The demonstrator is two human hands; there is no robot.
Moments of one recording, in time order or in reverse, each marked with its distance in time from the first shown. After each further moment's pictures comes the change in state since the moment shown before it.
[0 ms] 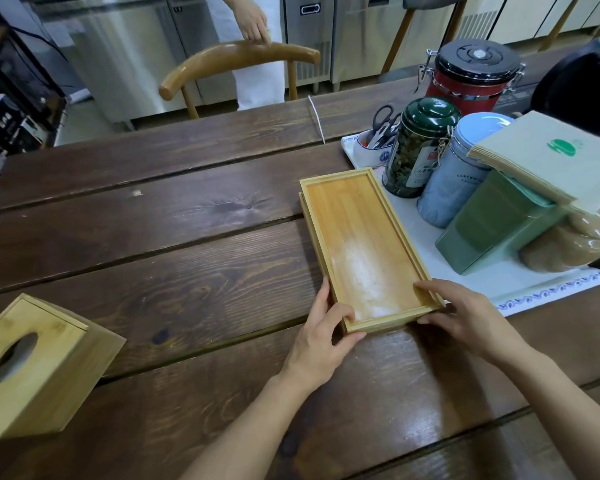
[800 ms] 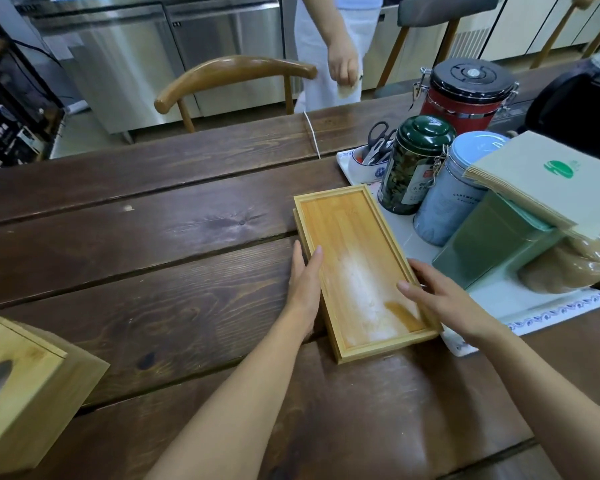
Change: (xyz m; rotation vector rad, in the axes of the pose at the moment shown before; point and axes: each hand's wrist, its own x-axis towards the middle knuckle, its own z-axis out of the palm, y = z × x) left_hand 0.105 0.013 -0.024 -0.726 0.277 -0.530; right_hand 0.052 -0.015 -0.007 0.544 -0.157 0.243
